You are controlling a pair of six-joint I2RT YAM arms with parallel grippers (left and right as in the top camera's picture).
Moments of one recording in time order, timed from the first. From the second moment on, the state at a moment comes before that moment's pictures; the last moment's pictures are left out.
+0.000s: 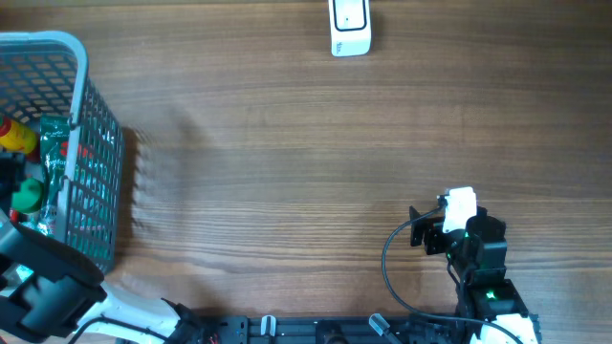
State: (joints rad) left arm 0.83 1.84 1.60 -1.16 -0.20 -0.77; right arm 0.07 0.66 0.01 0.00 -0.08 -0.04
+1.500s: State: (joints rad) left arm 0.83 1.80 1.41 -0.91 -0.14 -0.78; right arm 0.07 0.66 0.01 0.00 -0.08 -0.04
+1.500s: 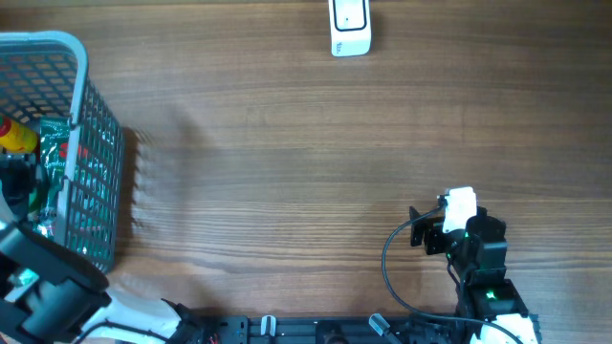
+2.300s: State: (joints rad) left arm 0.83 1.90 1.45 -0.90 -0.16 -0.78; right arm 0.07 0.66 0.01 0.00 -0.08 -0.04
